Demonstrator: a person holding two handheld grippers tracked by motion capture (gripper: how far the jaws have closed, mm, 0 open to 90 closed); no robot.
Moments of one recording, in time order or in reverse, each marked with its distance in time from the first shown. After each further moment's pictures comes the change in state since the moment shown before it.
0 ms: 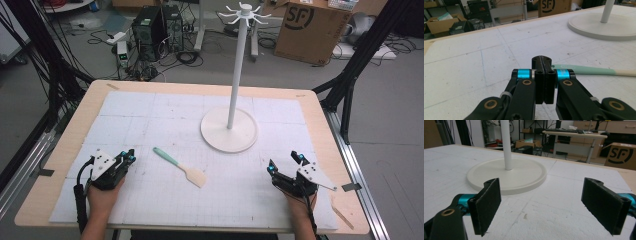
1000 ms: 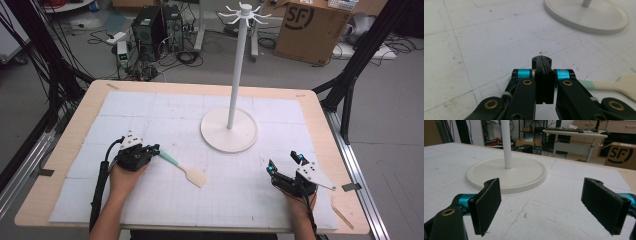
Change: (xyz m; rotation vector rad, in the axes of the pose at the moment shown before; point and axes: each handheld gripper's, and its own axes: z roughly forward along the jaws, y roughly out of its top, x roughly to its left) left arm -0.019 0.027 0.072 0.258 -0.204 -0.100; right arm 0.001 0.000 0.001 0.012 0.002 -0.002
